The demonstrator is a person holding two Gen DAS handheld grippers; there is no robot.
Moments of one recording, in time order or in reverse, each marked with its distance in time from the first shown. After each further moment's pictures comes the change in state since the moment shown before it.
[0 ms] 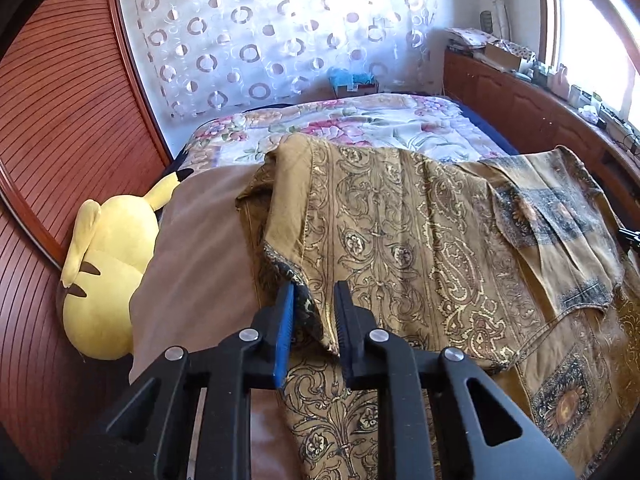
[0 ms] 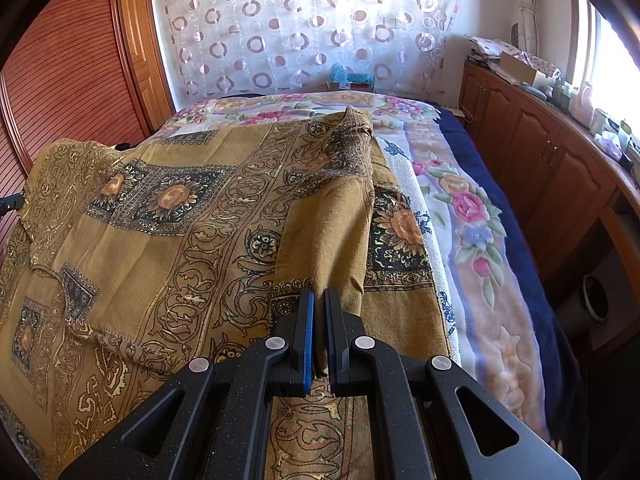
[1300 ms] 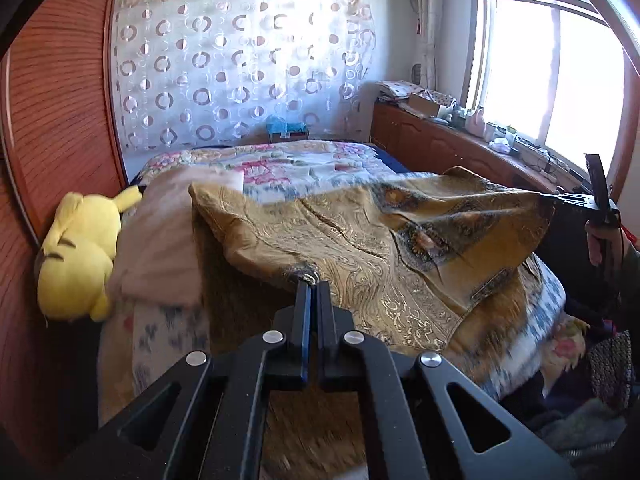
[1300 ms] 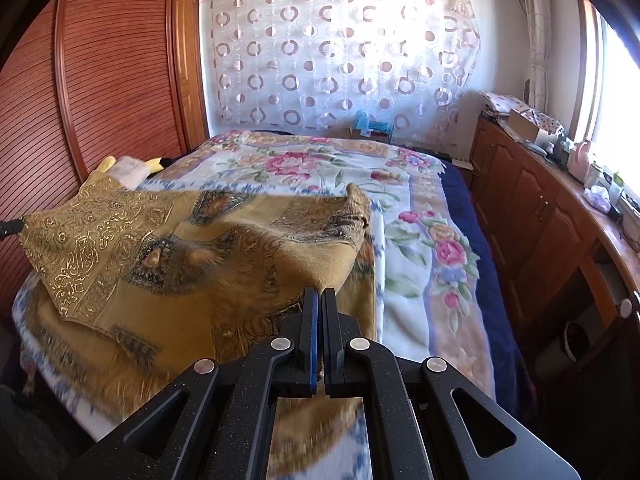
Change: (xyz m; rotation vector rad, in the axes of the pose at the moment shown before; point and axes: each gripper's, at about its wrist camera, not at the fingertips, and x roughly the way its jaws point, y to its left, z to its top) left arm -0.179 -0.042 -0.133 -0.025 -0.198 -0.263; right arm -0.158 -0.013 -0.048 -0.125 -0.130 0.038
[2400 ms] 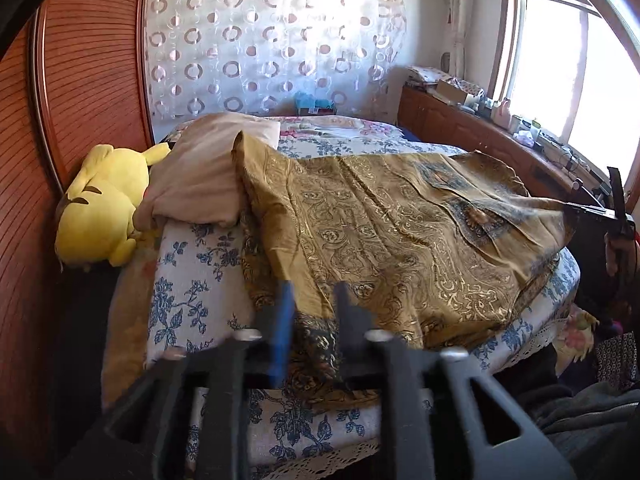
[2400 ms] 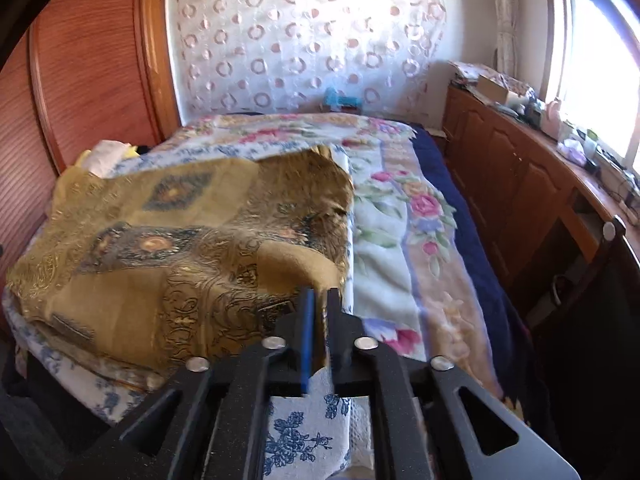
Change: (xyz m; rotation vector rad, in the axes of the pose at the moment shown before) left arm -0.006 0.022 -0.051 -0.067 0.063 0.073; right arm -0.002 0.000 -0.035 0.094 0.057 -0.091
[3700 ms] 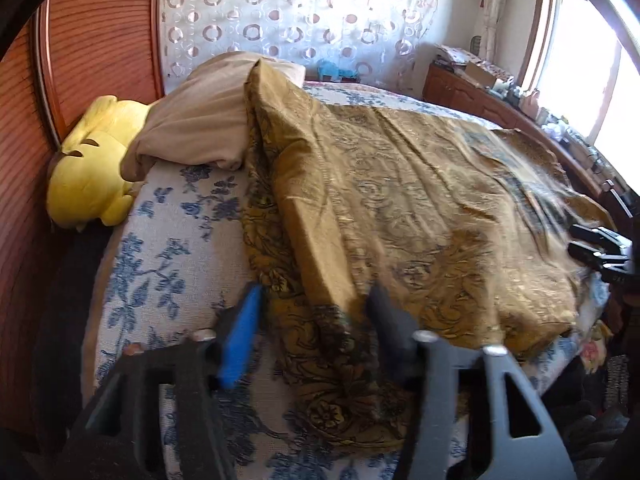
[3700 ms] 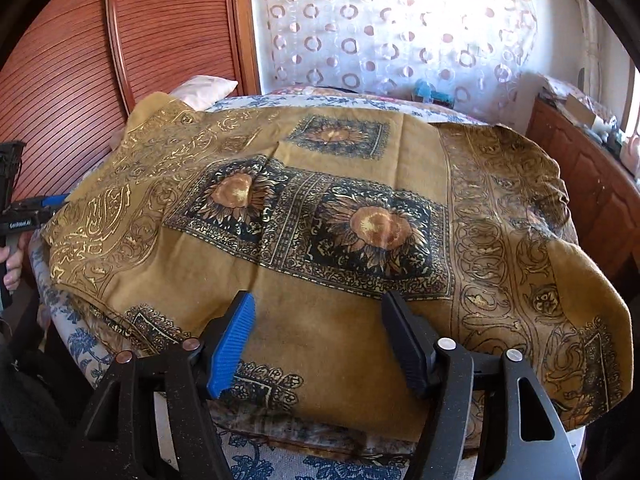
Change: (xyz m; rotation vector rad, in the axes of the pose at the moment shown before) left arm 0.065 0.008 -0.017 -0.080 0.113 0.034; right arm 0.102 0.140 -0.020 -0.171 0.032 0.220
